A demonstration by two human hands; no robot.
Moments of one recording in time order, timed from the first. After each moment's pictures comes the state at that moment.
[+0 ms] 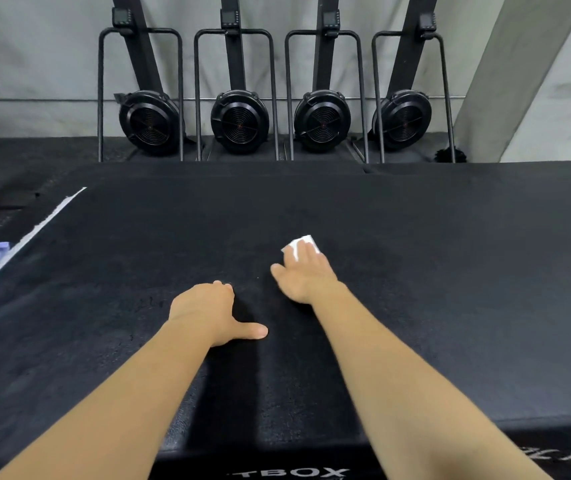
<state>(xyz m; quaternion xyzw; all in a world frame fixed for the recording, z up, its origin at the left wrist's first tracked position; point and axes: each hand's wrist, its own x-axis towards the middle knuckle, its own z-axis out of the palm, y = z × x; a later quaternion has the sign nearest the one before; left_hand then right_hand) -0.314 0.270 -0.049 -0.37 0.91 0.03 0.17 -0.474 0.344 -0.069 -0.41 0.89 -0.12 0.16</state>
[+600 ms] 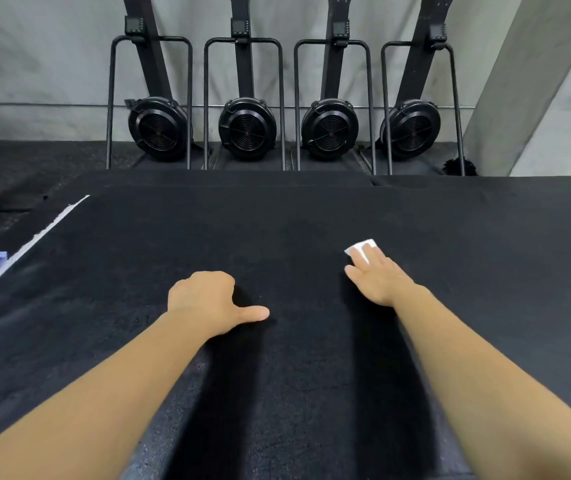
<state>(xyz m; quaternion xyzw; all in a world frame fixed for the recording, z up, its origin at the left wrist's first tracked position) -0.339 0.242 -0.039 -0.41 0.91 0.04 0.07 -0.581 0.398 -0.069 -0.39 0.90 -0.11 0.15</state>
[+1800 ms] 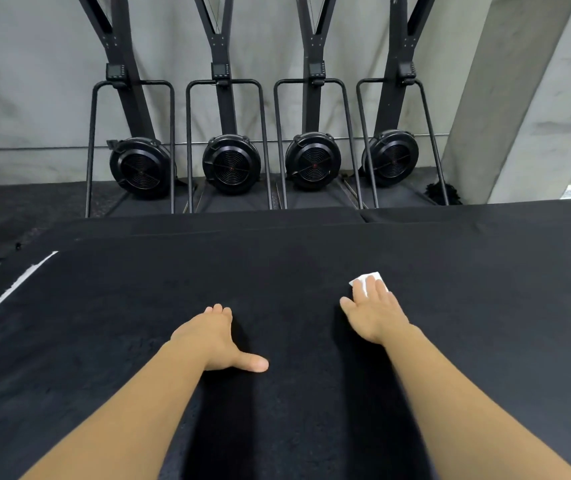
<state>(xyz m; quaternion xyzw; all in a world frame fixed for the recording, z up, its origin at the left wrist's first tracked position) -0.398 0.187 -0.045 -0.35 0.91 0.16 0.17 -0.605 0.359 -0.074 -0.32 0.93 -0.11 0.14</state>
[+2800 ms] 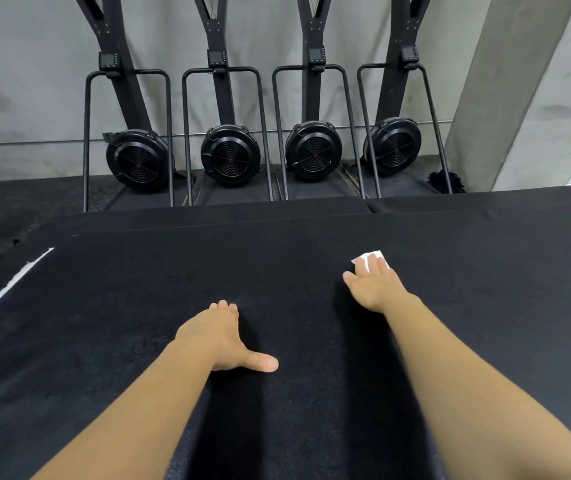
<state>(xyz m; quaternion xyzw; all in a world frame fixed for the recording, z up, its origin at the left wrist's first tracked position) -0.402 0.182 -0.049 -0.35 0.91 0.13 0.18 -0.632 0.327 -0.073 -0.29 0.93 -0.14 0.15</state>
